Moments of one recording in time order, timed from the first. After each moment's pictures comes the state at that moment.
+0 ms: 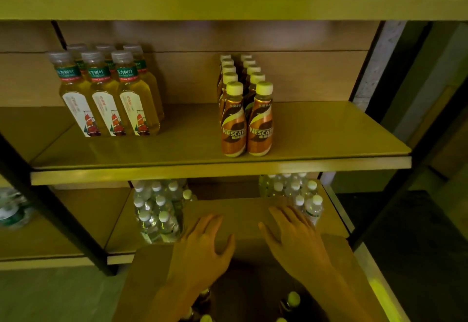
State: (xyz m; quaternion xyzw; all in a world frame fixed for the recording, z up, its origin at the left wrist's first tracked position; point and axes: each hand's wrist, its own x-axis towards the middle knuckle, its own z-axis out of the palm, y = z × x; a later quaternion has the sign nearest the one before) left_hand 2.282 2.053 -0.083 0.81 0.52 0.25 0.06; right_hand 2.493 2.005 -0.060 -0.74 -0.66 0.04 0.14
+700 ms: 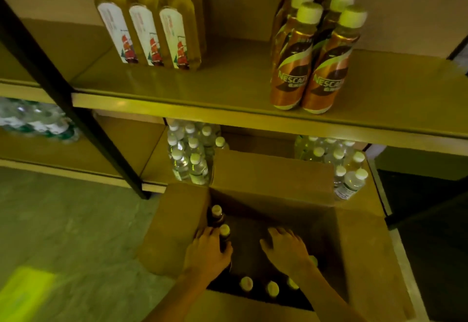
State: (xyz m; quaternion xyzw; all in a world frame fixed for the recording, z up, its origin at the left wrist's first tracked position) left_hand 2.241 2.010 -0.234 0.70 0.68 0.02 0.23; right_hand 2.459 2.015 -0.227 -0.70 -0.65 0.28 -0.10
